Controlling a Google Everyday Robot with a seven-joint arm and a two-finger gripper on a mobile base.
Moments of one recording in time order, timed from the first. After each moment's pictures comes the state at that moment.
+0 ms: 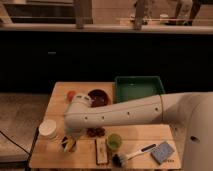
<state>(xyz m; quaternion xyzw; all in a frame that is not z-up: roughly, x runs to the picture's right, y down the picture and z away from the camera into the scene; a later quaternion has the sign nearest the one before) -0.158 0.228 0.702 -0.17 -0.30 -0.53 0.77</state>
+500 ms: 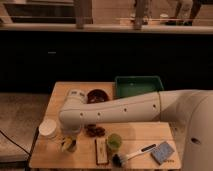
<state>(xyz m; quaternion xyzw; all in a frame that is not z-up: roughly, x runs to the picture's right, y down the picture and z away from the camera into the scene) -0.169 0.218 0.683 -0.18 -0.31 -0.55 0.76</state>
